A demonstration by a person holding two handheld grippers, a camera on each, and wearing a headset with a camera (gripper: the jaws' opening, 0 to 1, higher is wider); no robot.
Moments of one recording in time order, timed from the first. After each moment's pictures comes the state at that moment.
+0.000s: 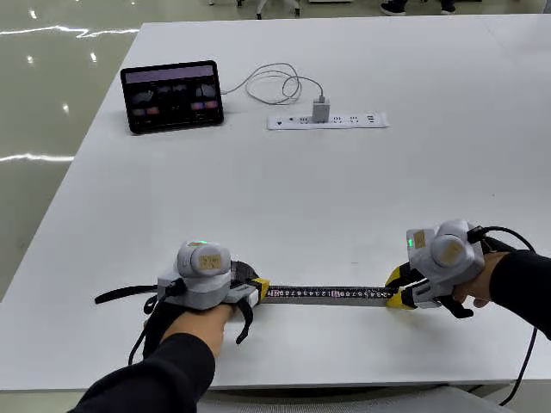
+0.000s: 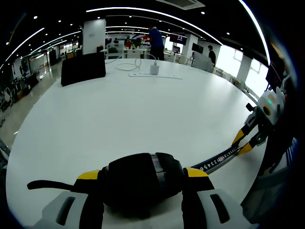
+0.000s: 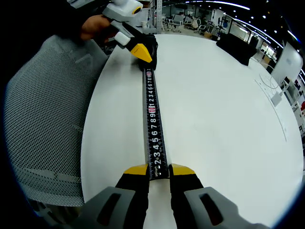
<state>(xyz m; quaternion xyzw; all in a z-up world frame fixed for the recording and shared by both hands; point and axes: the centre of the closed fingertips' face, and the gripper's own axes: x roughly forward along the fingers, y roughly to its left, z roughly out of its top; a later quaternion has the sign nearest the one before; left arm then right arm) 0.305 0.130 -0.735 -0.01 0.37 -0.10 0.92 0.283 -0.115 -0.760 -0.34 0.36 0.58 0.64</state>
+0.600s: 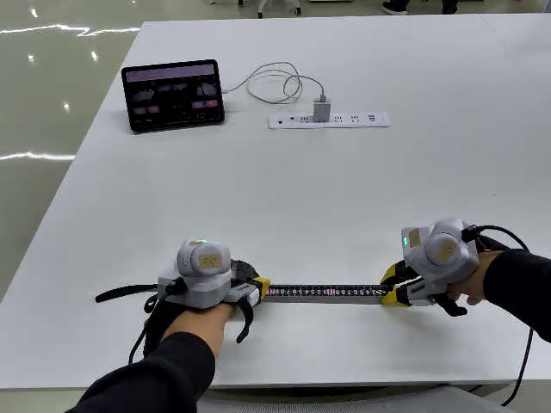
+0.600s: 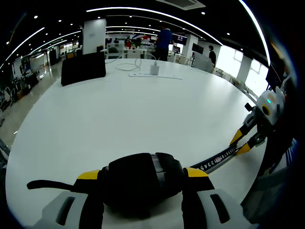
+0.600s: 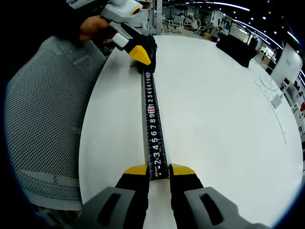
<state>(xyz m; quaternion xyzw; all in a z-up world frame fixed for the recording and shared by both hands) 0.305 0.129 -0.735 -0.02 0.37 -0.10 0.92 0.286 -0.105 -0.758 -0.34 0.36 0.58 0.65</state>
